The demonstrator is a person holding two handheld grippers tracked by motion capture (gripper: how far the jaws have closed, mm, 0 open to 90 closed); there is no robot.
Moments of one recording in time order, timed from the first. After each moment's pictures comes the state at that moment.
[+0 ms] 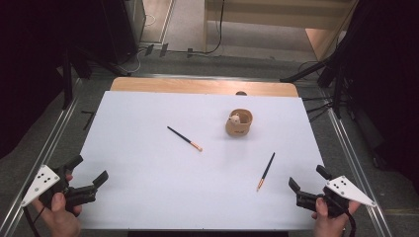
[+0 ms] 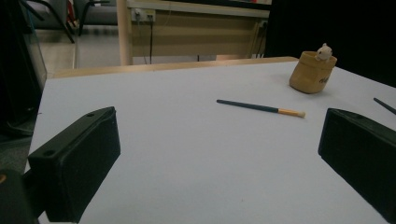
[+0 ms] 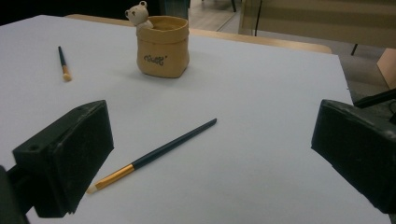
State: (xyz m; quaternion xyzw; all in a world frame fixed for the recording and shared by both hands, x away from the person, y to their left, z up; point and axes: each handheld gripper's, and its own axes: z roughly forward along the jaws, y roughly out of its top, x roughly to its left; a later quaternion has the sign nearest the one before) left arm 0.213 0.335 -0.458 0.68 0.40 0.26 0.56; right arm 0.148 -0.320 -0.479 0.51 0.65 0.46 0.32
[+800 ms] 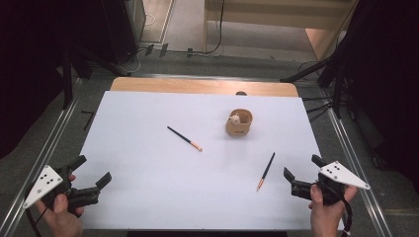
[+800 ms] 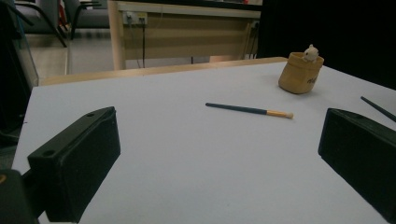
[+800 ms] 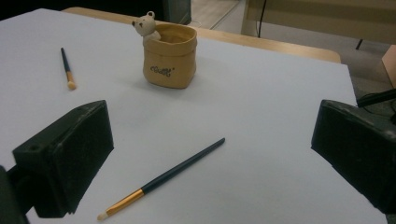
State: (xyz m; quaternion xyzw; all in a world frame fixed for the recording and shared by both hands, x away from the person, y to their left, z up) left arm 0.208 0.326 -0.453 0.68 0.38 0.26 0.56; right arm 0.172 -0.304 -0.449 0.51 0.67 0.44 0.31
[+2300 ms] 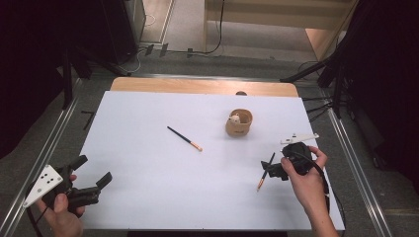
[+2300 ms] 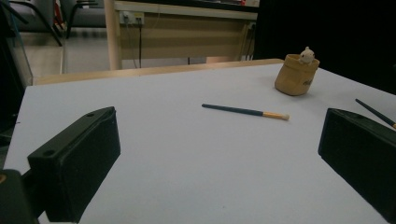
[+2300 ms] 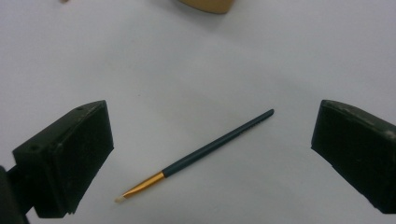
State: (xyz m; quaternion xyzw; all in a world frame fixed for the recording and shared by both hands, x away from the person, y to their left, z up) left arm 0.210 0.326 -0.453 0.68 0.39 0.25 0.57; right arm 0.254 -0.262 -0.439 0.52 0.80 0.27 0.14
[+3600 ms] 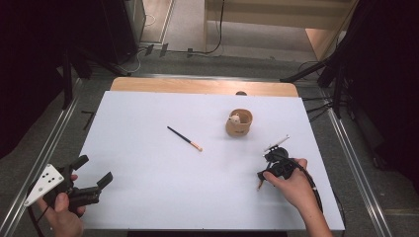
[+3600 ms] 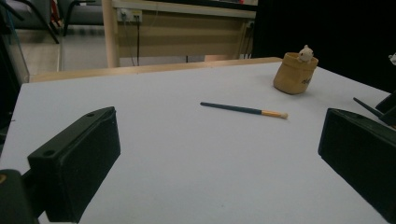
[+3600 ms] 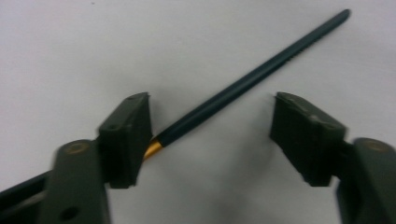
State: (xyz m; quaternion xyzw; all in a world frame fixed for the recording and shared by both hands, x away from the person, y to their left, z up) left arm 0.211 0.324 -0.455 0.68 0.39 0.25 0.57; right arm 0.273 -0.238 -0.488 0.58 0.81 0.10 0.06
